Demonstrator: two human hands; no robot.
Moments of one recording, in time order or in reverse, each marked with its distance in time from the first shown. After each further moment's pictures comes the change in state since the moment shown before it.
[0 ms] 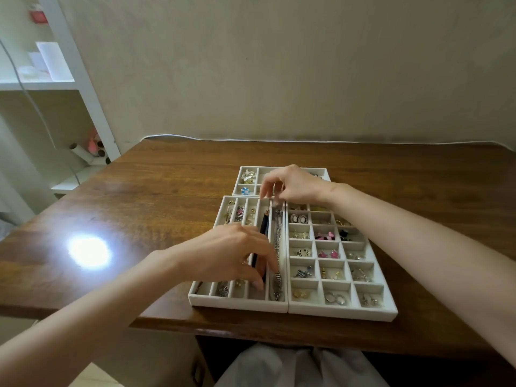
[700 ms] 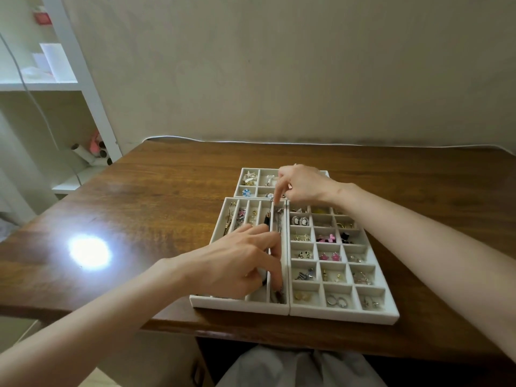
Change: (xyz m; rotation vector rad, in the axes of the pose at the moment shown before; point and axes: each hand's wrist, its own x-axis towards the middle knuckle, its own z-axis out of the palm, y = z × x) left_hand -0.003 0.013 0.004 0.099 0.046 0.076; right_hand -0.010 -0.005 -0.010 -0.304 0.065 0.039
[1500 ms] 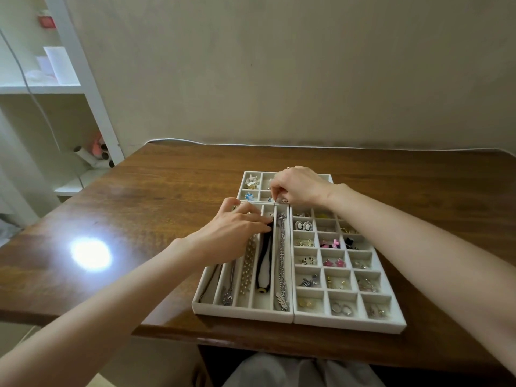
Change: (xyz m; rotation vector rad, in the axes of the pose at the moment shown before) left_hand 0.022 -0.059 0.016 0.281 0.099 -0.250; right_hand 0.022 0.001 0.008 -0.272 -0.002 -0.087
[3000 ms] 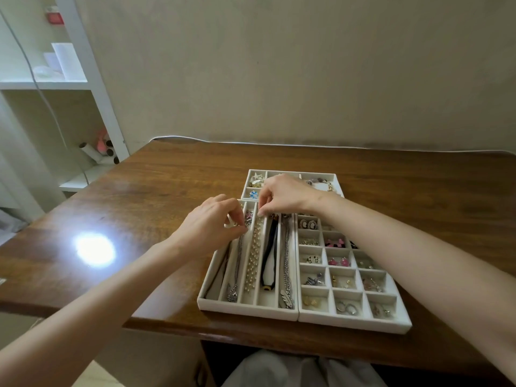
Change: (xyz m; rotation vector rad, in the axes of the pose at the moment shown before) left_hand -0.024 -0.015 -0.008 -0.389 0.167 -0.392; right_hand 0.005 -0.034 0.004 0.328 -0.072 0.074
